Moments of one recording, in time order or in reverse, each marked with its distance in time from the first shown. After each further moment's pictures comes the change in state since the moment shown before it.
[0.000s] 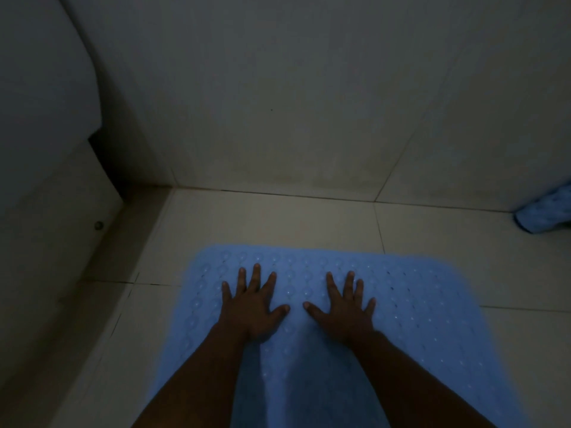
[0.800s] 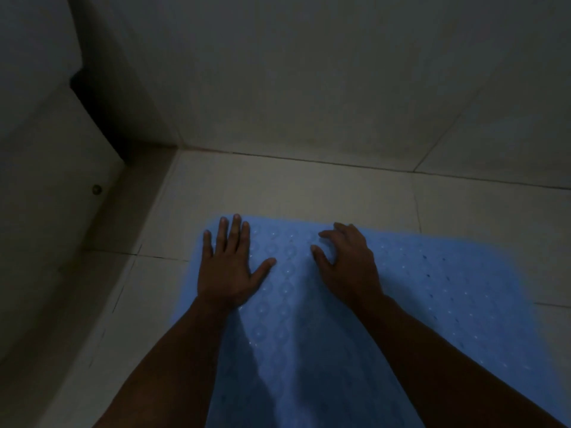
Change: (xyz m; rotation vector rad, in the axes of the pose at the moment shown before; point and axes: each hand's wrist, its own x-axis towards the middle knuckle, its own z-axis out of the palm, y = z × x) left_hand 0.033 -0.068 0.005 0.124 0.373 -0.056; right_hand 0.040 -0.042 -0.012 0.277 0.499 -0.414
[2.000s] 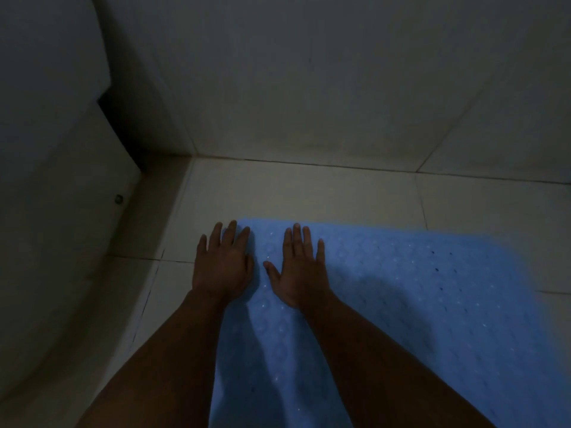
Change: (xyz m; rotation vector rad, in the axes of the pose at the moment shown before) left_hand -0.009 -0.035 -0.059 -0.008 -0.079 -0.011; right_hand -0.008 -0.085 0.086 -0.347 -0.277 -0.040
